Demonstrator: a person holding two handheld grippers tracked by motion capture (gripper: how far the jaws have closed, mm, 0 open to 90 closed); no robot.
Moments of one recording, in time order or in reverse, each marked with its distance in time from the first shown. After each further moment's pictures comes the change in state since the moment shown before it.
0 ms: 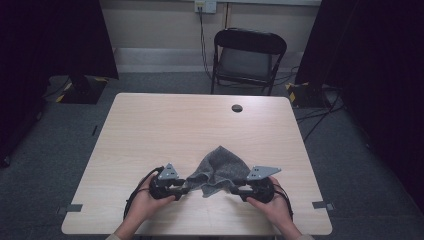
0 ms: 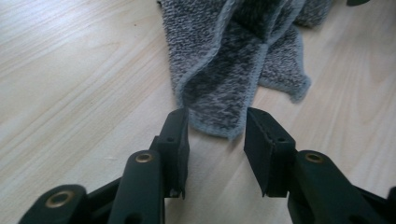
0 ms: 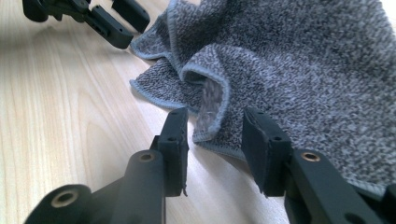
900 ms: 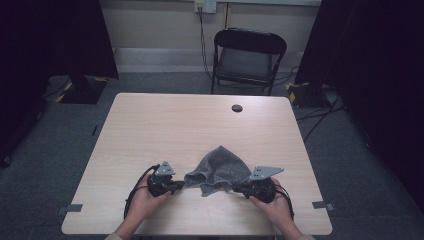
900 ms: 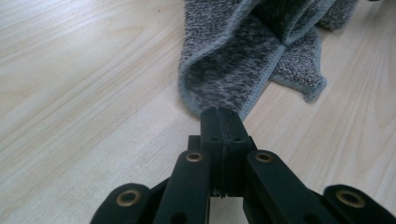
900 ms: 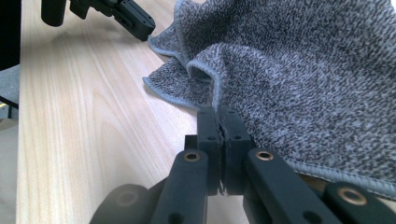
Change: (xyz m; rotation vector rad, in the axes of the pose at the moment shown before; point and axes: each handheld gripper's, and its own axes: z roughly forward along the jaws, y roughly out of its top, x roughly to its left) left arm 0.010 -0.001 -0.005 0.029 0.019 -0.072; right arm -0.001 -0.003 -0.004 -0.017 0.045 0.024
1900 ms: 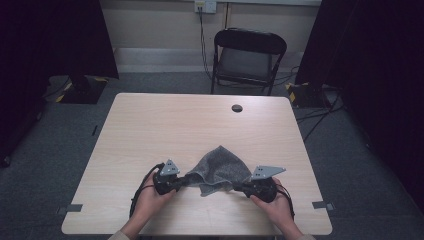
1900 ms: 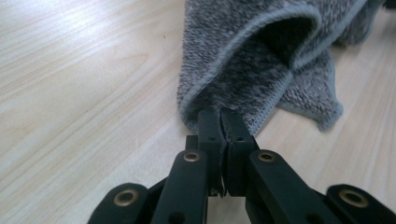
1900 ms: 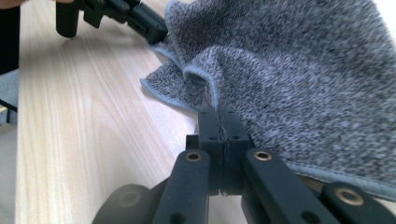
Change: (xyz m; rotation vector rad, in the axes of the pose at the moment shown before) left arm -0.003 0.008 0.010 -0.042 0.040 0.052; right arm -0.001 0.001 -0.004 -0.021 -0.009 0.016
